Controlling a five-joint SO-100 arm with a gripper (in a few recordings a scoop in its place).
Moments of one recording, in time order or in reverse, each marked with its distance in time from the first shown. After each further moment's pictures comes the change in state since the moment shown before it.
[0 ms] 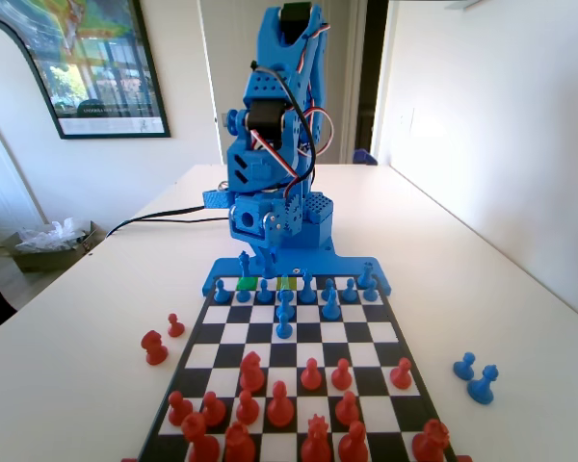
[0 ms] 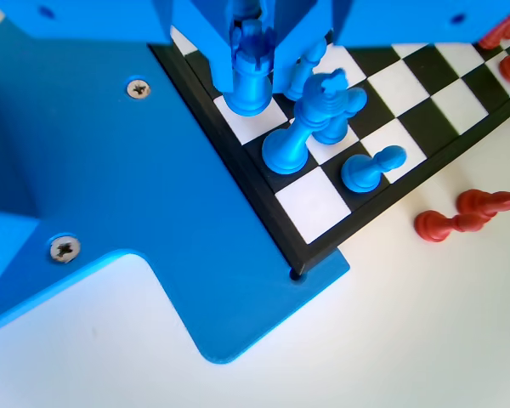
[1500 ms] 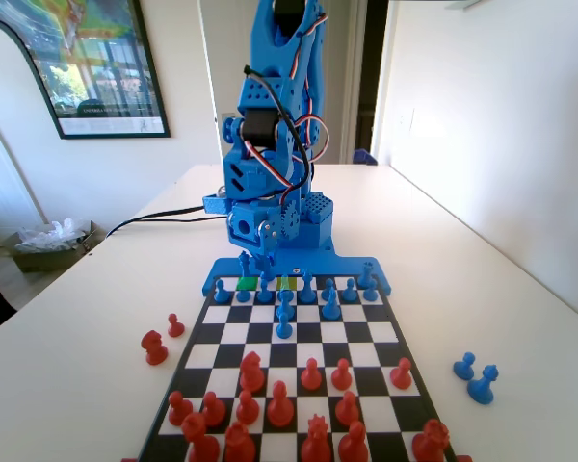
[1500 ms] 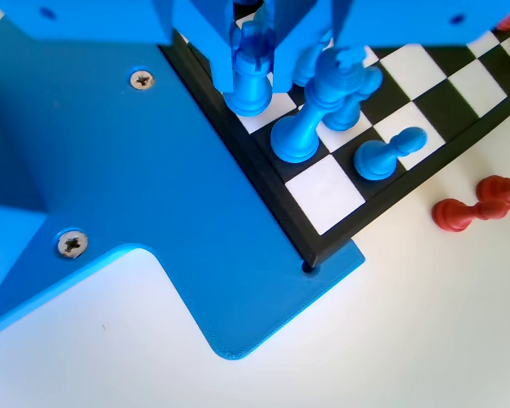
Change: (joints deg) arm 1.1 -5.1 -0.9 -1.7 0.0
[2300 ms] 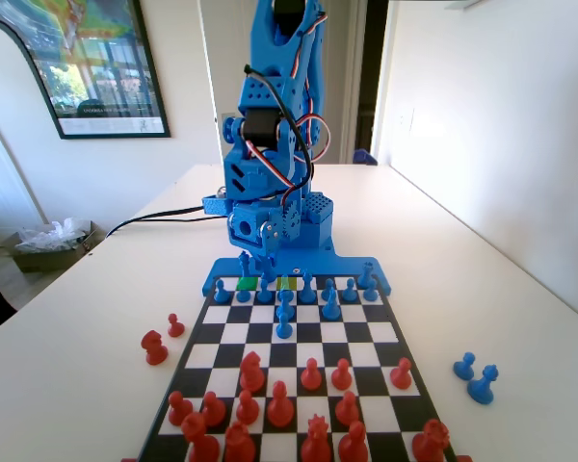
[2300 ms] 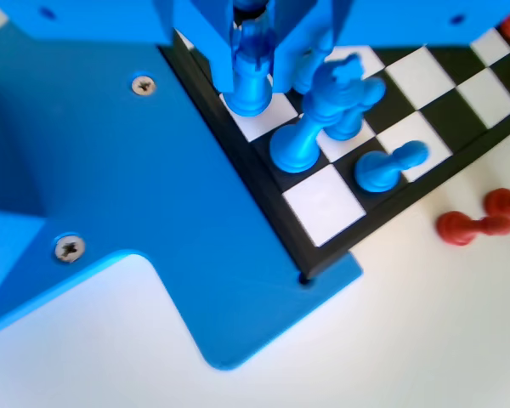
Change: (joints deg) arm -1.8 -3.0 -2.6 0.2 0.0
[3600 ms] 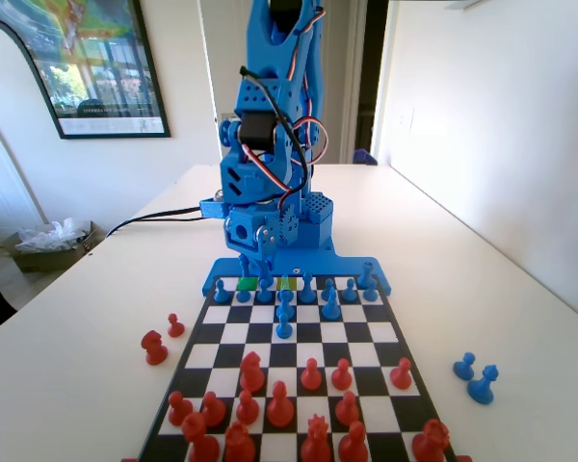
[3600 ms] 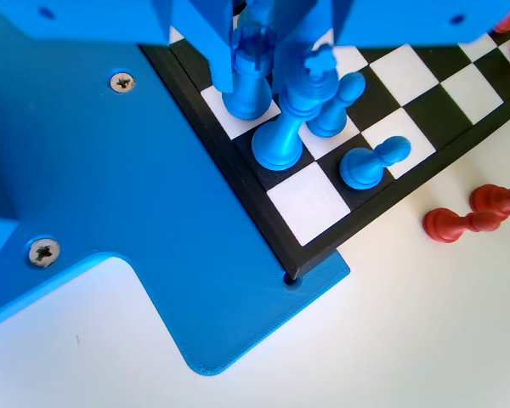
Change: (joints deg) arm 0.9 -3.0 -1.7 -2.3 0.0
